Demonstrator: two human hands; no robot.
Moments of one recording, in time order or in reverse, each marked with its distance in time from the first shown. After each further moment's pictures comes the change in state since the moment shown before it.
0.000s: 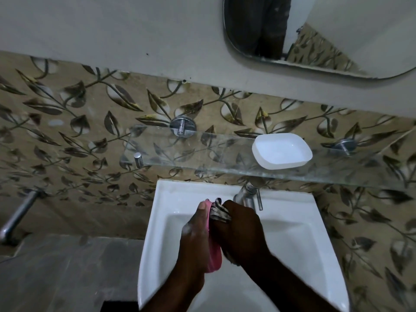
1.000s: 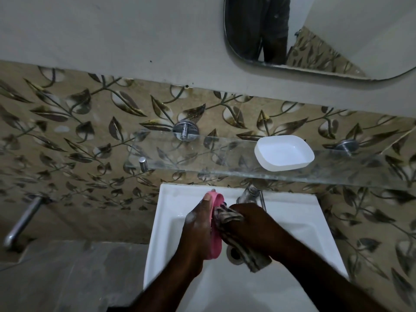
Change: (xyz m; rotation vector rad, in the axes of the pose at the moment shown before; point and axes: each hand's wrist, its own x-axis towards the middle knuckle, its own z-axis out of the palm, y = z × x) left_hand 0.015 0.020 -0.001 0.076 0.005 0.078; right_hand 0.009 0.008 -0.038 0.271 -0.327 -0.021
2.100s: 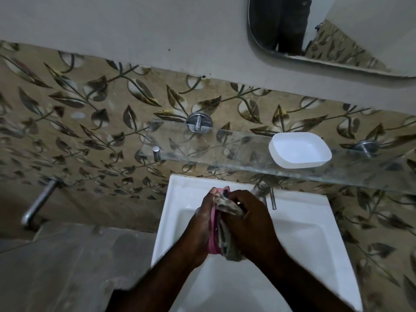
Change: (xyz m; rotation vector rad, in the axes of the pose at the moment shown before) left_hand 0.013 -0.008 -0.019 -0.162 -0.184 -0.141; right_hand 0.000 -0.019 0.042 0.165 0.367 -0.092
